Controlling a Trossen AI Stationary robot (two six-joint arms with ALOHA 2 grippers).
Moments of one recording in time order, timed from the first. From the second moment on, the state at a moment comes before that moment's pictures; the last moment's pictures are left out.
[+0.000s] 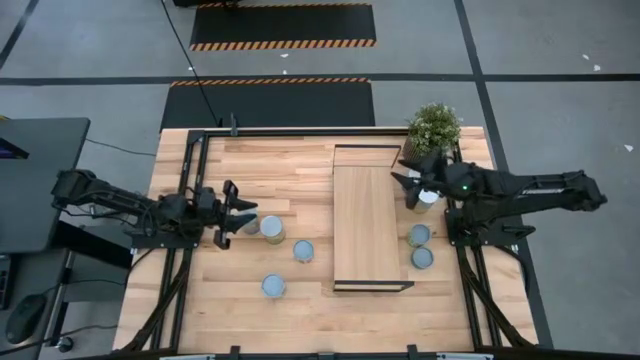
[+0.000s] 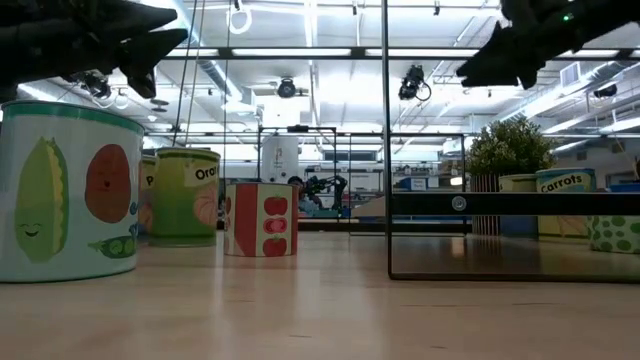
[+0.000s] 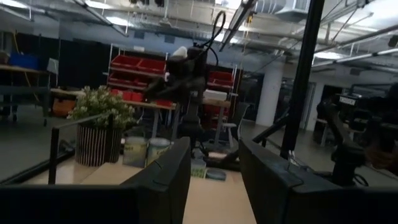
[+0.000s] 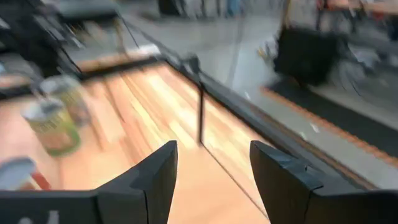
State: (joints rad) left arm -0.19 0.65 0.01 0.95 -0.25 -0.12; right arm -0.03 0.61 0.54 -0.26 0.54 0.18
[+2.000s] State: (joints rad) left arm -0.19 0.66 0.01 0.99 -0.25 -0.10; right arm -0.39 1.10 0.87 -1.26 0.18 0.55
